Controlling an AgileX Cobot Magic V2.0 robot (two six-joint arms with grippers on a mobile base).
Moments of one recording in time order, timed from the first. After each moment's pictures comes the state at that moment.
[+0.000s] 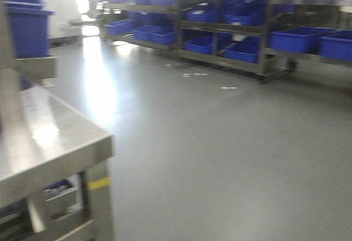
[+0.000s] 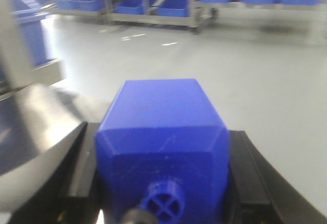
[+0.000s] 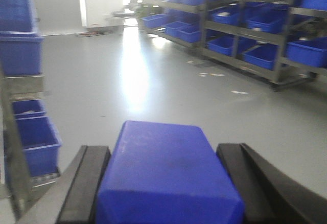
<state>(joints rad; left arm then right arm) -0.42 0.01 -0.50 0.17 0.76 -0.07 0.39 0.15 -0.50 -0.36 0.48 0.36</state>
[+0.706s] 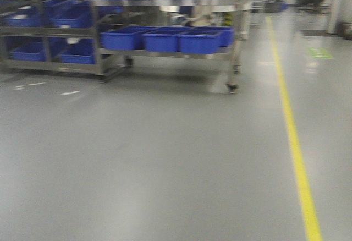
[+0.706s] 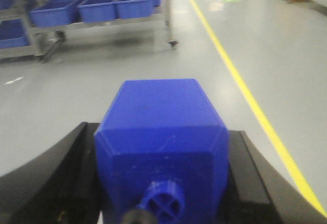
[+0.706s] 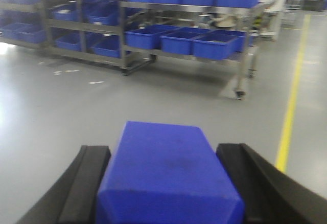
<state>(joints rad) -0.42 0.01 -0.50 0.17 0.76 -0.07 0.39 0.15 -0.50 -0.36 0.48 0.36</state>
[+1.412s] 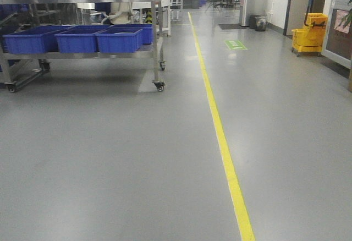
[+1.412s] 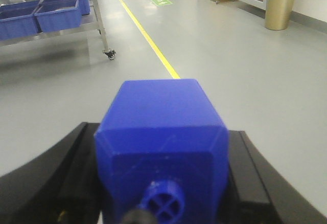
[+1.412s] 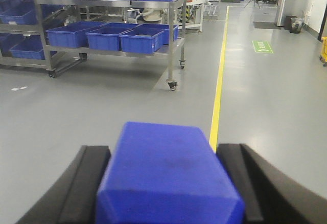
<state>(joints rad) -0.42 0.01 -0.50 0.17 0.76 -0.07 0.39 0.15 -0.50 -0.36 0.48 0.36</state>
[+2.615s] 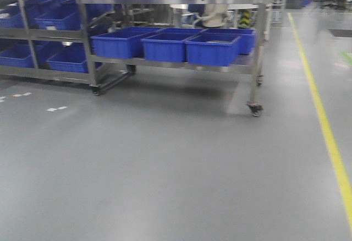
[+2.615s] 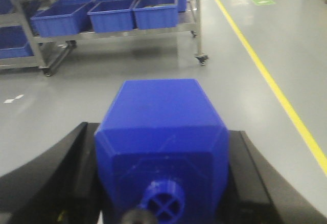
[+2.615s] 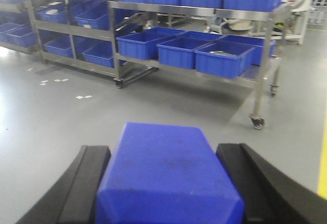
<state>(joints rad) -0.42 0.01 -0.50 0.17 0.76 -0.07 0.39 0.15 -0.50 -0.36 0.48 0.36</state>
